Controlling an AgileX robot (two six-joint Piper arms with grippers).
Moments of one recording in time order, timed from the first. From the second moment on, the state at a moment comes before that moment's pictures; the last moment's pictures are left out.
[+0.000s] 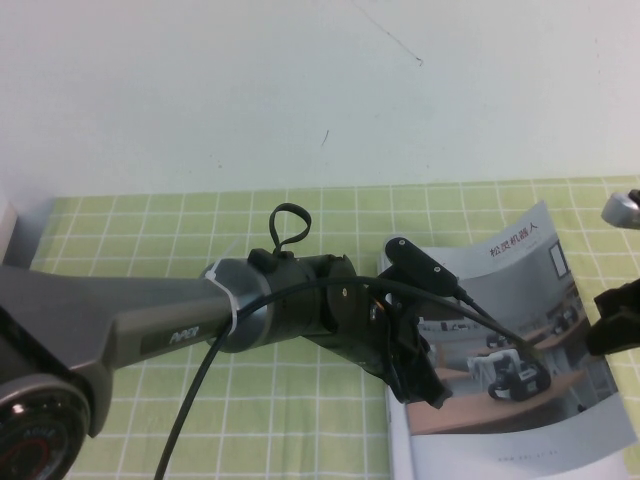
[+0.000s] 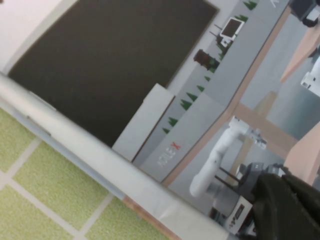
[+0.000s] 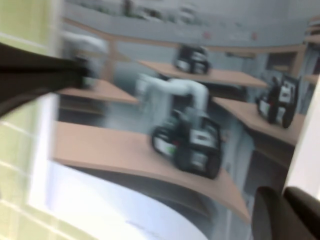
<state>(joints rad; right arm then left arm) -0.06 1.68 -0.99 0.61 0.89 -0.60 -0.74 2.03 -1.29 -0.60 0.38 0.66</state>
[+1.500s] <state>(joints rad) -0.05 1.65 -1.05 0.78 1.02 -0.78 -0.74 2.03 -1.29 -0.60 0.38 0.64</state>
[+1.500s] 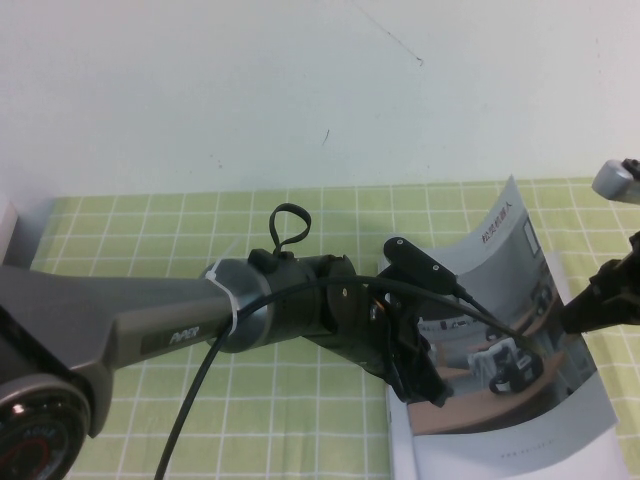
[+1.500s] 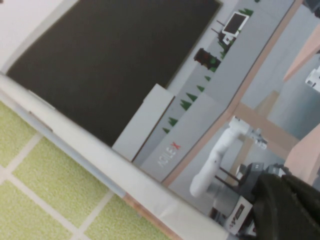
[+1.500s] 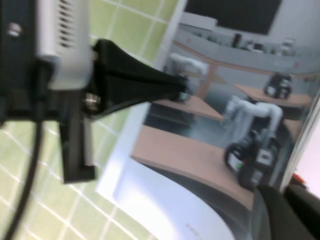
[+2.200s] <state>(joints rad) -0.05 1.85 -1.05 0.65 0.95 -0.73 -0.74 2.03 -1.29 -0.60 0.38 0.64</state>
